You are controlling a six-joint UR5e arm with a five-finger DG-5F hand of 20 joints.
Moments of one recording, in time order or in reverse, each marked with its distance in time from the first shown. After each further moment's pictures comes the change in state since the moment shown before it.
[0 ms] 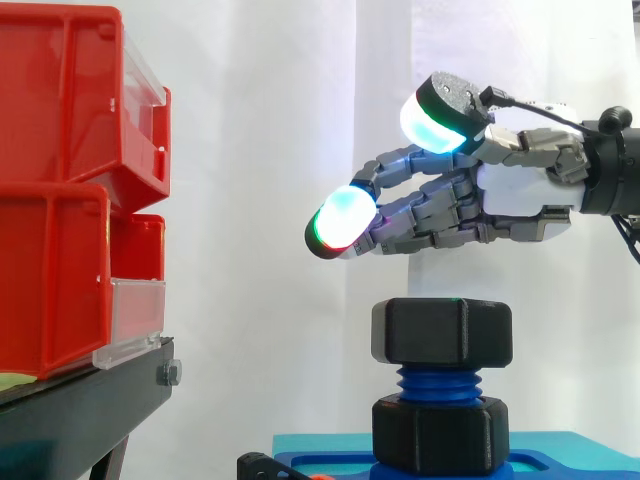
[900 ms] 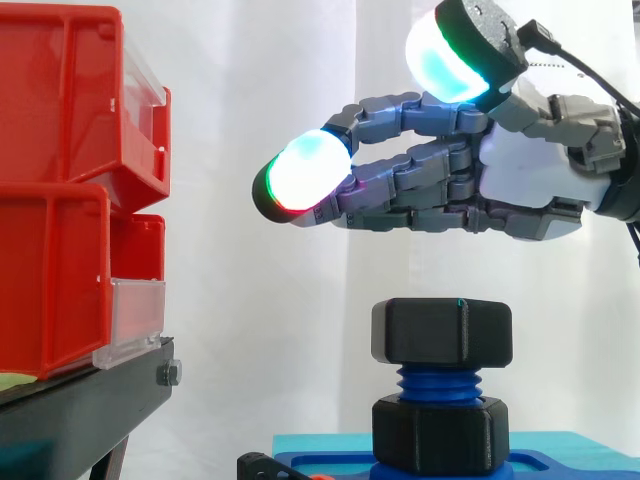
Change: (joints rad) arm 0.126 -0.010 -0.097 0.252 0.023 -0.052
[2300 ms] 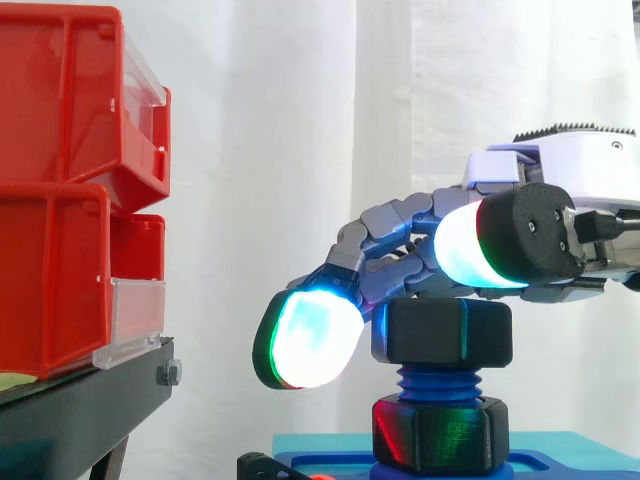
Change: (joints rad) arm 0.033 -0.044 -0.002 -0.074 -0.072 -0.315
